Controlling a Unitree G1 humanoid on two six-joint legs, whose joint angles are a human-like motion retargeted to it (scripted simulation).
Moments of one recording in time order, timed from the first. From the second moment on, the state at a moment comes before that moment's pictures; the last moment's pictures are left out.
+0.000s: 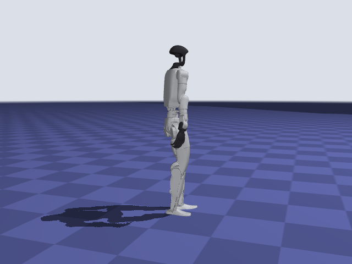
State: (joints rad) left arm -0.09 0.02 0.22 1.35 0.25 0.04 -0.19; right arm 0.01 -0.17 0.02 1.46 -0.50 0.21 0.20; waist 0.07 0.02 0.05; left_leg -0.20 -0.09 0.05 0.10 -0.13 -0.14; right_leg -0.04 -0.04 -0.59 0.15 -0.29 0.02
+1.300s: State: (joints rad) left arm -0.06 0.12 0.12 1.44 0.37 0.06 -0.13; right arm 0.04 -0.10 0.05 1.27 -0.61 0.19 0.20; waist -0.25 0.04 0.02; left_leg -0.08 0.01 0.47 0.02 -0.06 0.12; right_leg -0.21 0.07 -0.54 0.21 -0.29 -0.07
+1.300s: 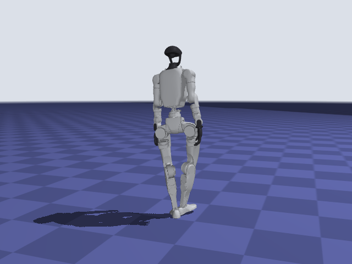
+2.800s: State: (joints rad) left arm 0.04 0.16 0.37 1.37 0.26 0.02 -0.15; right arm 0.01 -0.19 0.00 1.46 -0.45 0.21 0.19; waist 0.03 0.03 0.08; left_leg -0.26 -0.13 -0.18 0.10 0.04 -0.07; right_leg -0.04 0.08 -0.17 0.24 -0.25 0.00
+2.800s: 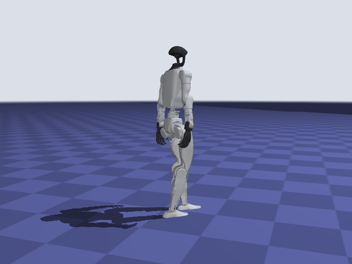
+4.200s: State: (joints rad) left arm -0.04 0.12 0.04 1.48 0.40 0.02 -0.05; right arm 0.03 -0.11 -0.04 1.29 -0.57 0.17 0.20; waist -0.08 -0.01 0.03; left_leg -0.11 -0.10 0.13 0.09 0.00 0.12; right_leg -0.15 0.03 -0.33 0.23 -0.23 0.02
